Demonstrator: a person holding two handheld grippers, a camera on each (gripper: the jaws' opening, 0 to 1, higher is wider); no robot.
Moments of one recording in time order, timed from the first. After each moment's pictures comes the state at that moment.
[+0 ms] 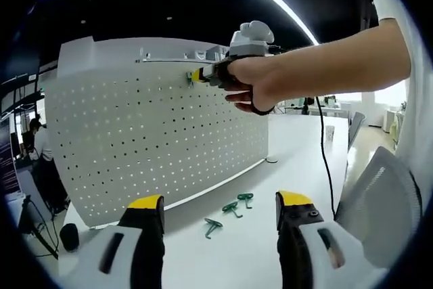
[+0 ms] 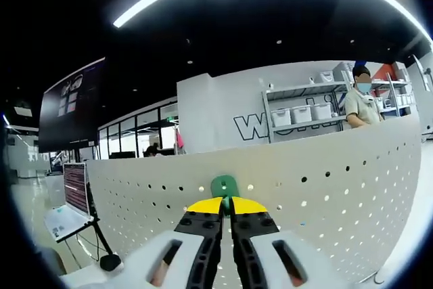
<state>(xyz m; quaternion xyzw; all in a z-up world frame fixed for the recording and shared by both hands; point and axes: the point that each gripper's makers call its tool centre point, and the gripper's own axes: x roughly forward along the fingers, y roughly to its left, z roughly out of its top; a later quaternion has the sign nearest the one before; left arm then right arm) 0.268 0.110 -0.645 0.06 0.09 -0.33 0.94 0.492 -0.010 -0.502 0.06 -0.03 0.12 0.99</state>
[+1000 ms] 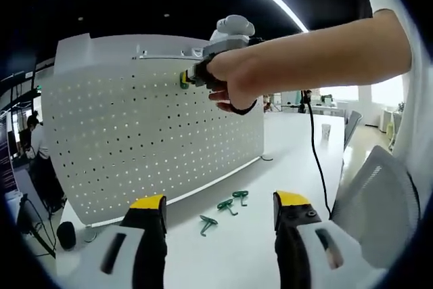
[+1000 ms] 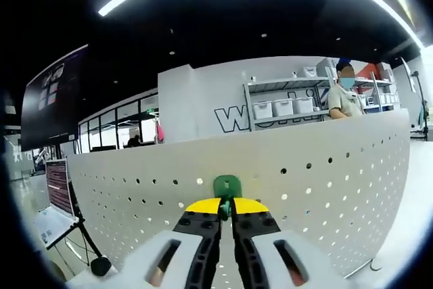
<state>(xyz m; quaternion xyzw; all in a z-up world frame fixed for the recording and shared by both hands) 0.263 0.107 -0.648 0.06 0.09 -0.34 0.94 0.503 -0.004 -0.510 0.07 -0.01 0.06 1.00</state>
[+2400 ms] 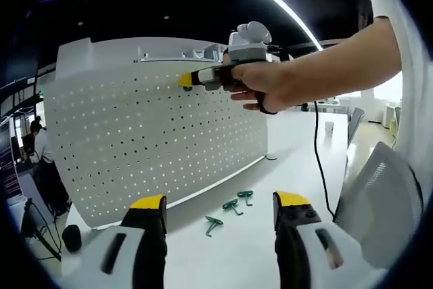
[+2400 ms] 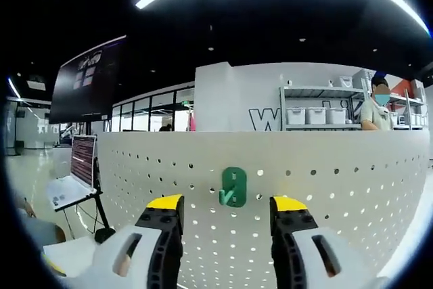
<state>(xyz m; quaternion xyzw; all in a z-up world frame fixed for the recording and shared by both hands) 0.264 0.111 -0.646 0.07 0.09 -0.32 0.94 0.479 0.002 -0.513 -0.02 -0.02 0.19 0.98</state>
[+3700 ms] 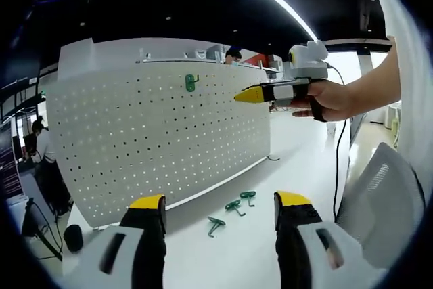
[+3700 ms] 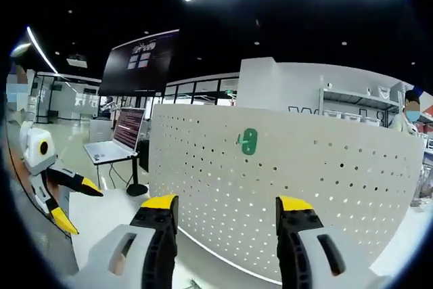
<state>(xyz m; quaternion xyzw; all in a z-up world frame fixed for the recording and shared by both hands) 0.267 0.112 -0.645 0.07 0.08 -0.32 0.94 0.379 -0.046 -0.557 -0.09 0.00 0.30 0.95</state>
